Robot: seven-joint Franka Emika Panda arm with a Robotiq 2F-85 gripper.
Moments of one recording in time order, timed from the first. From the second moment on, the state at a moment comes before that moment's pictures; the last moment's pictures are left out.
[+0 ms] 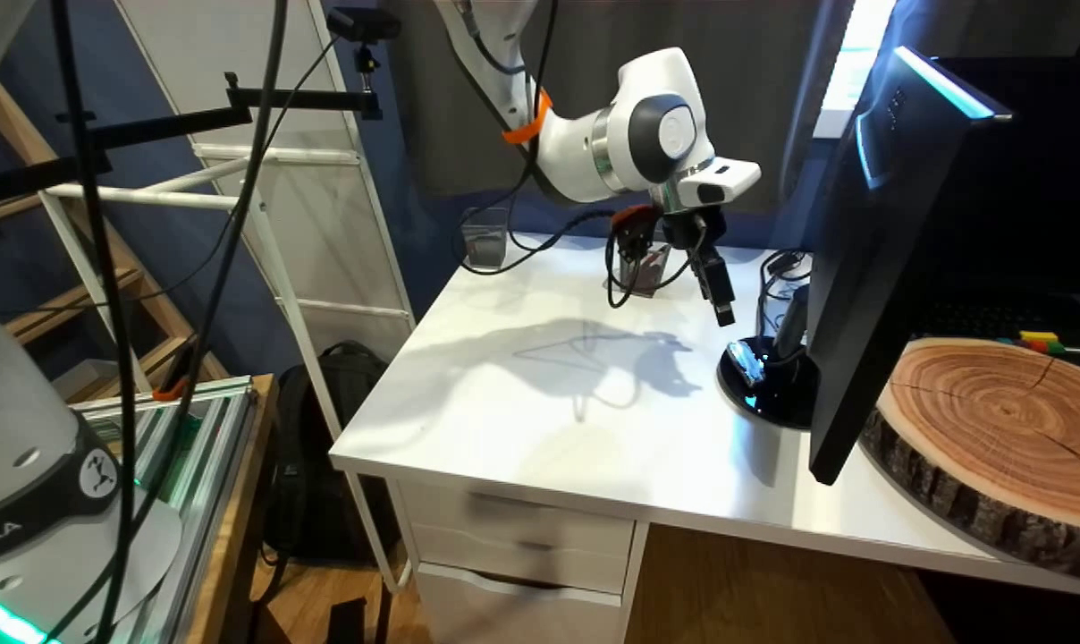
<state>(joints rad) 0.56 0.78 -0.33 -1.65 -0.31 2.65 0.96</state>
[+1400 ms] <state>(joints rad) 0.70 1.08 -0.51 -1.44 -0.34 2.75 1.68</state>
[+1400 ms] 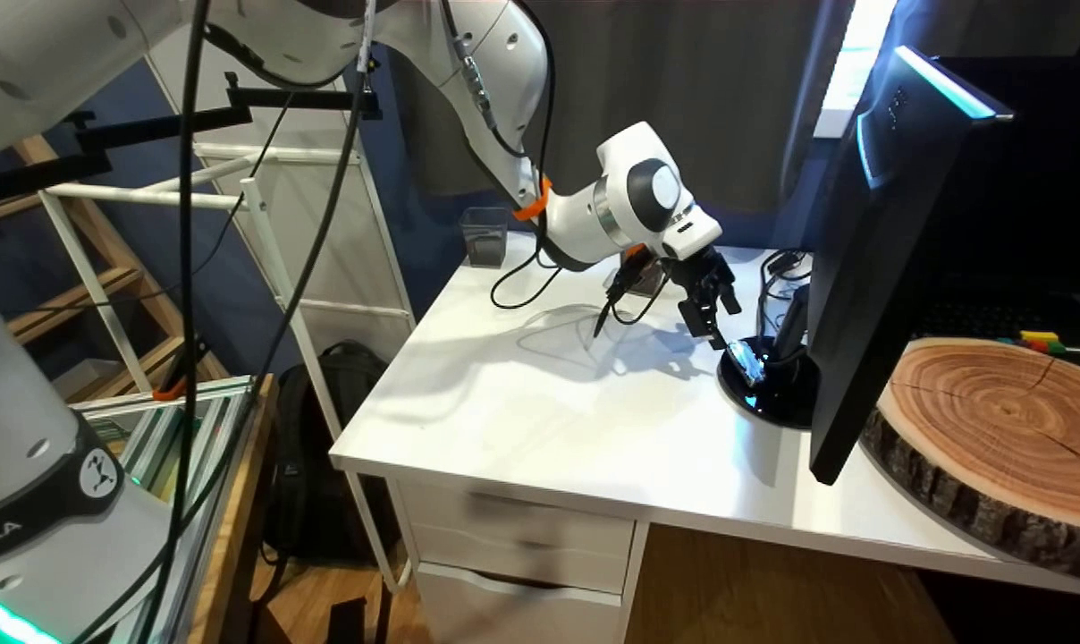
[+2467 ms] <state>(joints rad) 0.67 1.12 -0.53 -1.44 -0.34 2.75 1.69</state>
